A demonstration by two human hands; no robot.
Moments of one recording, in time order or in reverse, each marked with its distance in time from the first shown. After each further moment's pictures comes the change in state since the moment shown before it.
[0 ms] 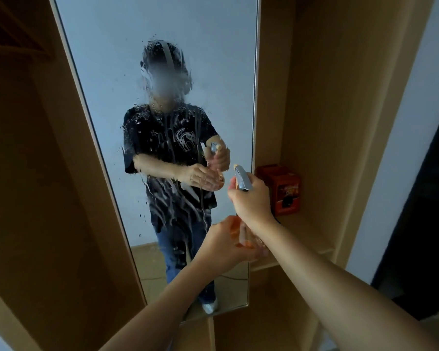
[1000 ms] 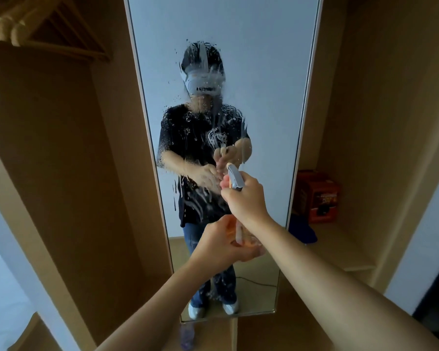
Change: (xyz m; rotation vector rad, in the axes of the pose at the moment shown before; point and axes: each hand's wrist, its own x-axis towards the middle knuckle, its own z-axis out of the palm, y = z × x) left_hand -0.028 -0.034 -0.061 -0.076 0.110 -0.088; right_hand -0.015 -0.029 0.075 0.006 -0.197 -0.069
